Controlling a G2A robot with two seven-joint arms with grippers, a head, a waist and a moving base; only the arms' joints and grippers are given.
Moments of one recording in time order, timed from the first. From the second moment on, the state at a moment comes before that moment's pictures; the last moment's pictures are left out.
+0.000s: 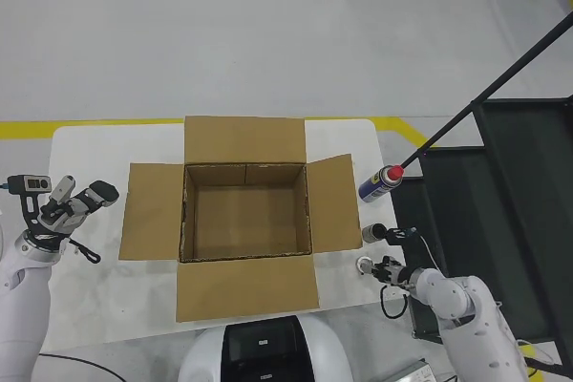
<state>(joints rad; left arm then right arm) 1.24 -1.02 -1.63 -1.10 -0.81 -0.63 -1.18 -1.78 -1.21 1.69 -1.69 -0.82 -0.20 0.88</state>
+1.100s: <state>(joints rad) 1.24 -1.02 -1.63 -1.10 -0.81 -0.63 -1.18 -1.67 -1.20 1.57 -1.57 -0.92 -0.09 0.86</state>
